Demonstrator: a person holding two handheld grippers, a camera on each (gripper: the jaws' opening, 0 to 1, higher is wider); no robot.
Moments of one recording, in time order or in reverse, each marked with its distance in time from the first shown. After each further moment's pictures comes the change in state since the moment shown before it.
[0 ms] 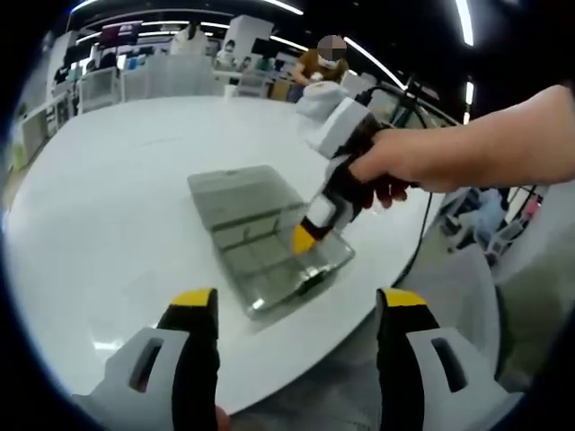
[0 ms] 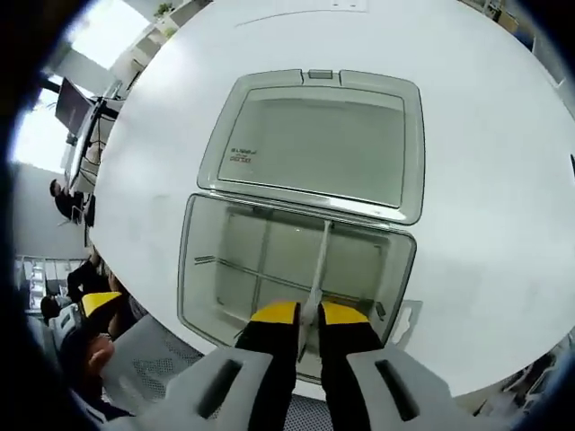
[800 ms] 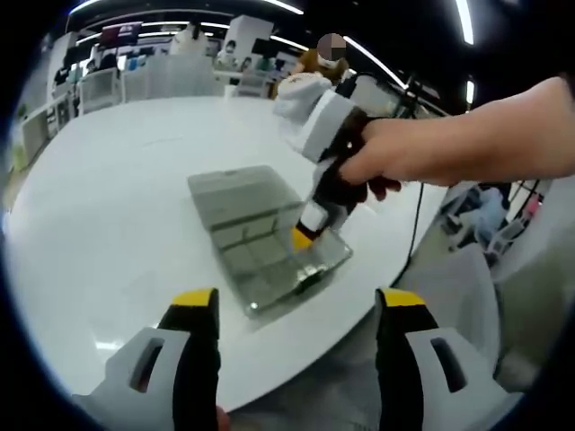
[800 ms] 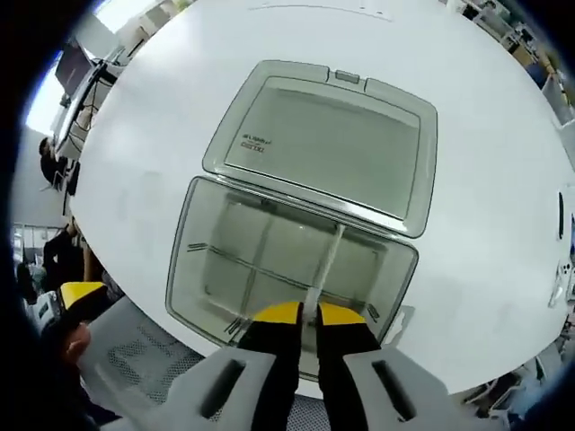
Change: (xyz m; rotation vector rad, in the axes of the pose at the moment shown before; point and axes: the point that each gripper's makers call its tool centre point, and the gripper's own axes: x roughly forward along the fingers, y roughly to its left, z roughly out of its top) left arm -0.004 -0.006 -0.003 0.006 0.005 0.007; right arm -0.003 0.002 -0.005 -0.154 0.038 -0.121
